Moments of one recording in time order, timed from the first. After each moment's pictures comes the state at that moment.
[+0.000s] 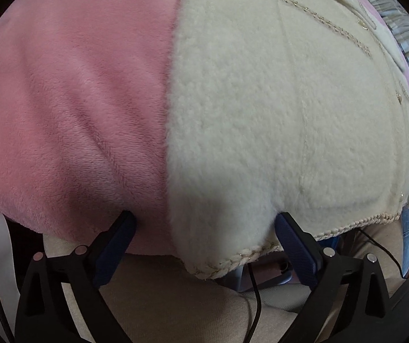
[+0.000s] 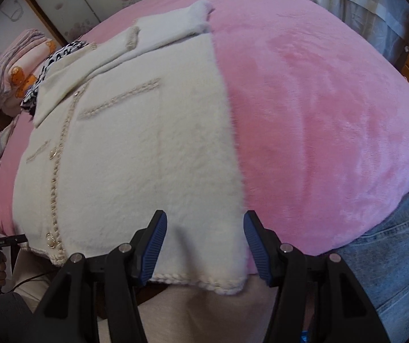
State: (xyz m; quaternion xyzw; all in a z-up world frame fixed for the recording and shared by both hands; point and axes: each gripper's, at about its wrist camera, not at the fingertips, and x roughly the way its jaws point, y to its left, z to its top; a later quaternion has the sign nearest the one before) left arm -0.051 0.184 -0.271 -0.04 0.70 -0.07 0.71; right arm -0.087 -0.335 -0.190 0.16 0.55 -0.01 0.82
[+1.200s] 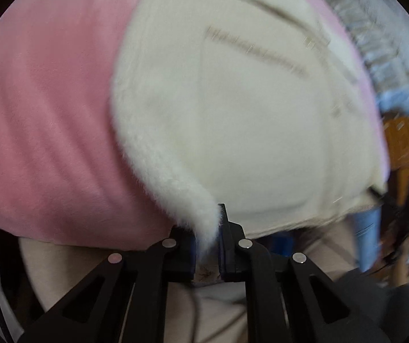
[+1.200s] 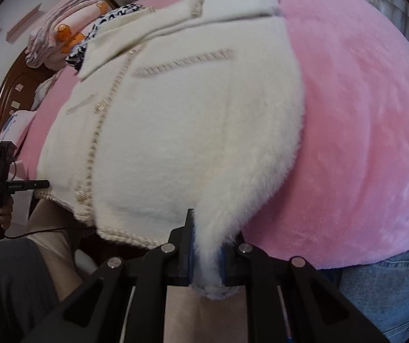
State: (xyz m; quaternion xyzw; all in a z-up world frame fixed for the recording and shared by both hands) left arm -0.036 0.182 -0.216 -0.15 0.66 -0.16 0.72; right arm -0.075 -0.304 -0.176 0.13 0.57 0.16 0.79
